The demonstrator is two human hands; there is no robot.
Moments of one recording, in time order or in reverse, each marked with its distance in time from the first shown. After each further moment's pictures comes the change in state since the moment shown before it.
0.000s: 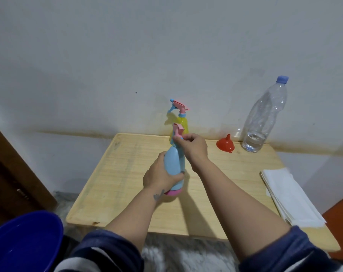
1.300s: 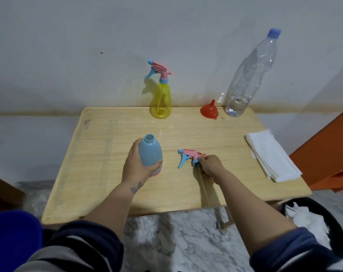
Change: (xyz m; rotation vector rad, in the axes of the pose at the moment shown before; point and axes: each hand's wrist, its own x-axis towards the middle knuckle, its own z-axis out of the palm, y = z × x) left_hand 0.027 -0.088 0.025 -0.324 -0.068 0.124; right_hand 0.000 0.151 -0.055 -0.379 -0.012 0.493
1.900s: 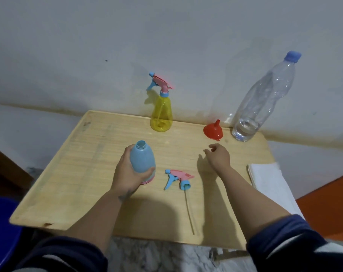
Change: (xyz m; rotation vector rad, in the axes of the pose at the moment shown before) left_hand 0.019 0.031 0.037 -0.057 0.151 -0.112; right_hand 0.099 -0.047 -0.068 -0.114 0.140 -0.308
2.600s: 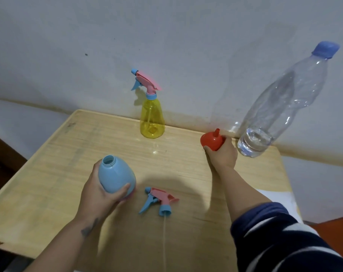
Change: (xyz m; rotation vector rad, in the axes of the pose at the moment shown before) left_hand 0.002 -0.009 0.026 0.103 0.189 -0.045; right_hand 0.119 0.020 0.000 -0.002 0.114 -0.173
